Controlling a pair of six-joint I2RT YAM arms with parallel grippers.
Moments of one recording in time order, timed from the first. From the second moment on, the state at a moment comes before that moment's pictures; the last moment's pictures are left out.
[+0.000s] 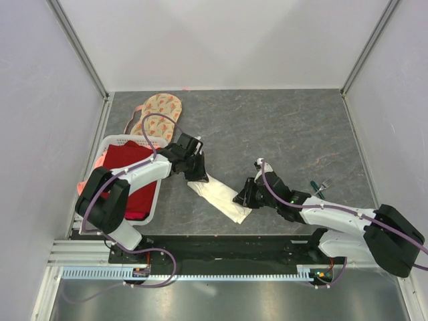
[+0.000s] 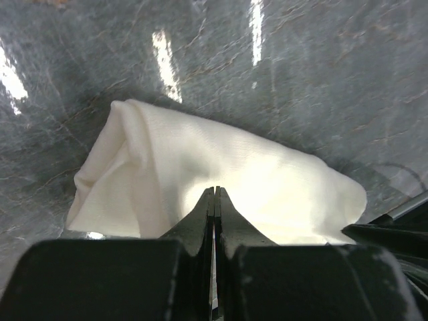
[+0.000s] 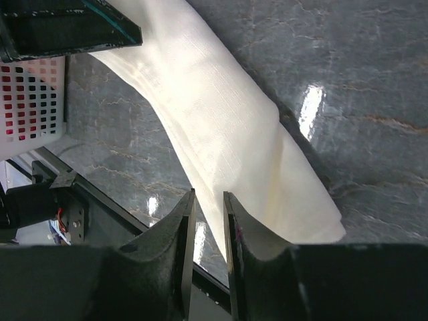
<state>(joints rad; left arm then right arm) -0.56 1.60 0.93 -0.36 0.22 -0.59 0.86 1.14 0.42 0.08 -0.03 0.89</state>
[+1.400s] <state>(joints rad) -0.52 1.18 0.74 -0.37 0.28 -0.62 0.88 1.30 0.53 -0.07 0.04 0.78</state>
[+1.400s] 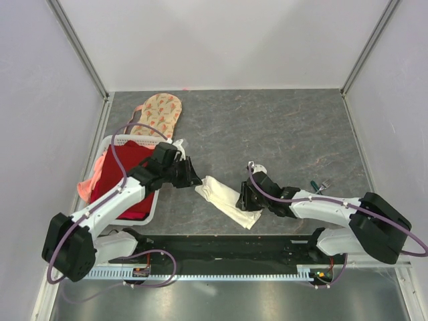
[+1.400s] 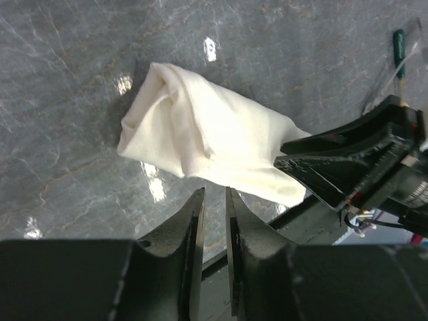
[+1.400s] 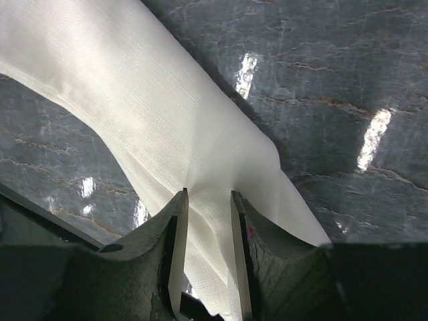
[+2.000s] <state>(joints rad) -0.52 0.87 0.63 -0.42 0.33 -0.69 0.98 1.60 0.99 -0.12 0.11 0.55</state>
